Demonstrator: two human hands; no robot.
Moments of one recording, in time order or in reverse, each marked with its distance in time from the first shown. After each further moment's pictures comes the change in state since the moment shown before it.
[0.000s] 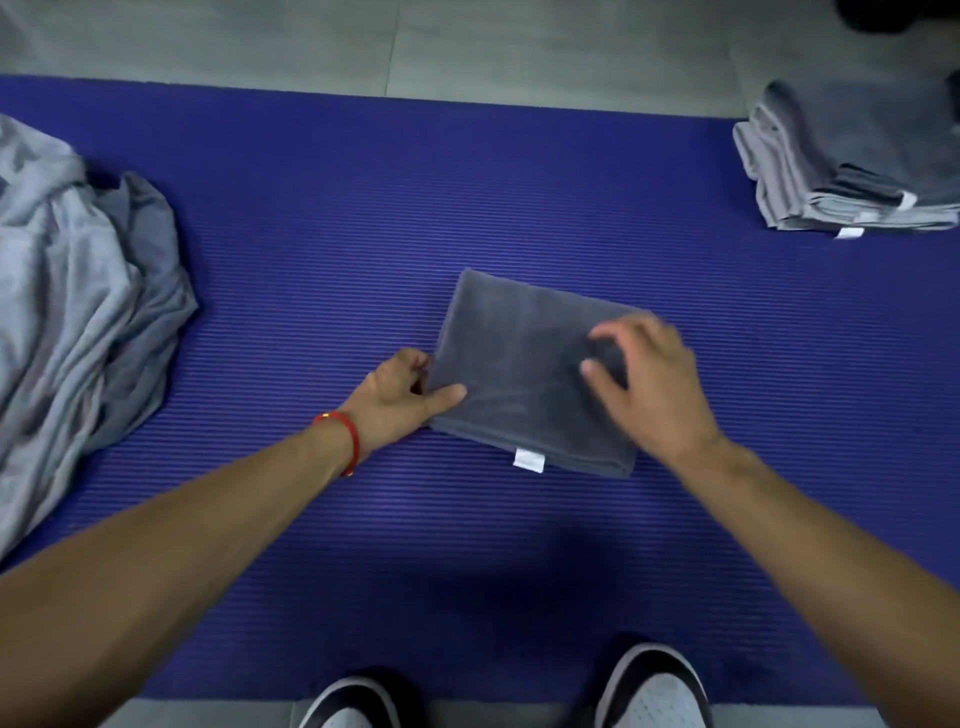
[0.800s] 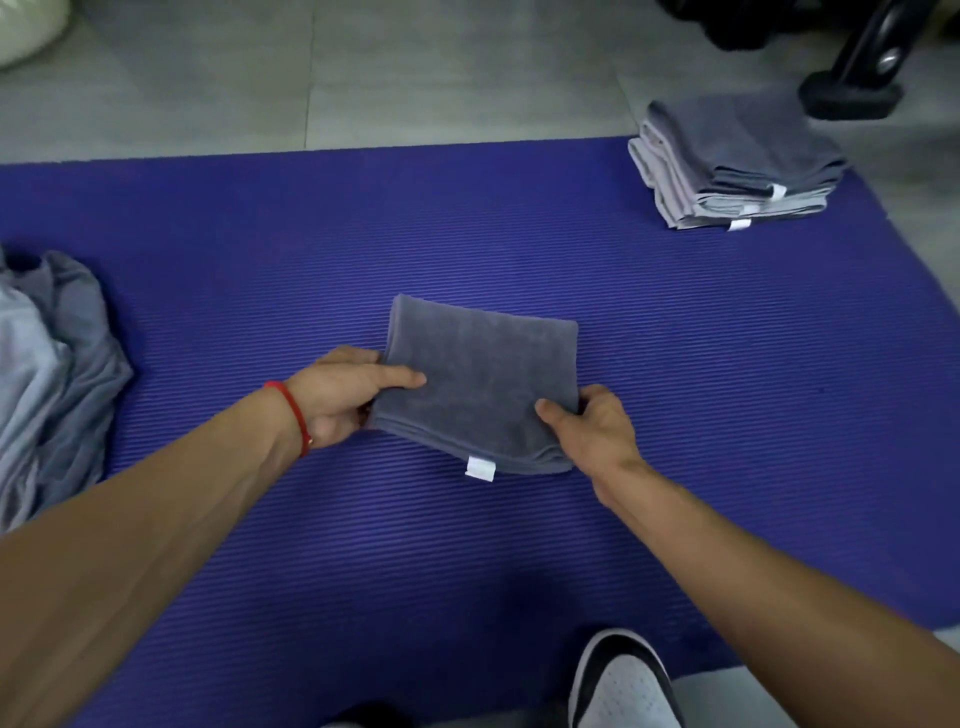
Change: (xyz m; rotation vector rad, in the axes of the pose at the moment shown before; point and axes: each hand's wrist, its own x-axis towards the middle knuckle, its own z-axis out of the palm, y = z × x) left_hand -0.002 0.078 -0.014 -0.455 -0.204 -0.205; right_hand -0.039 -0.008 0.009 0.765 -0.107 0.826
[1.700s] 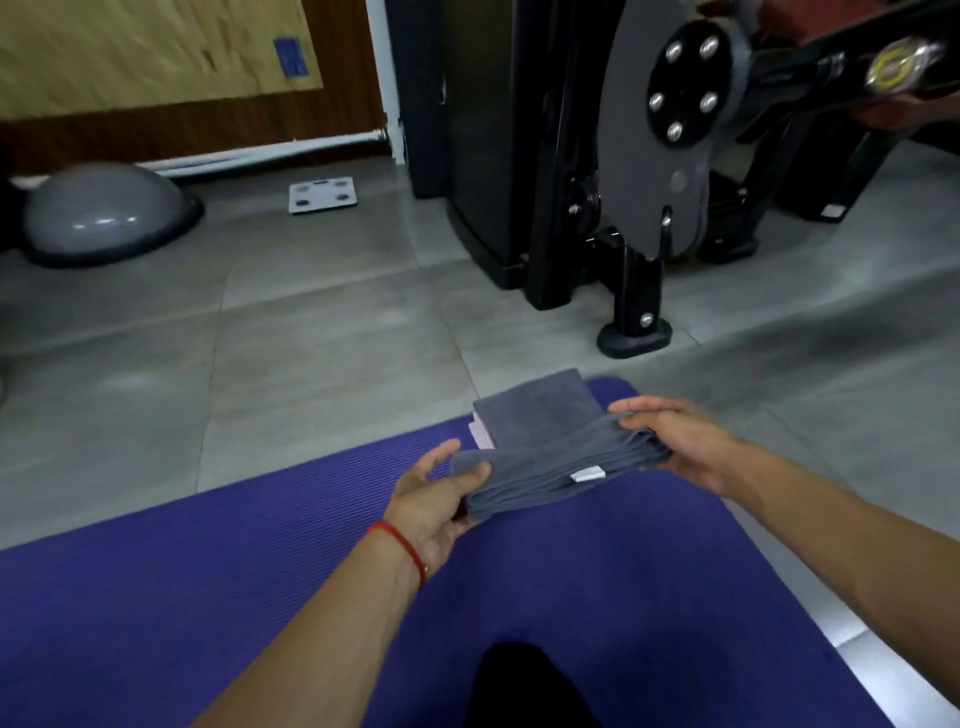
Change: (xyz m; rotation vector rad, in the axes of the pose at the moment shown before) left_hand -0.005 0.311 0.282 -0.356 -0.029 0.188; right_hand 0.122 -0.236 -0.417 0.308 -0.017 -0.067
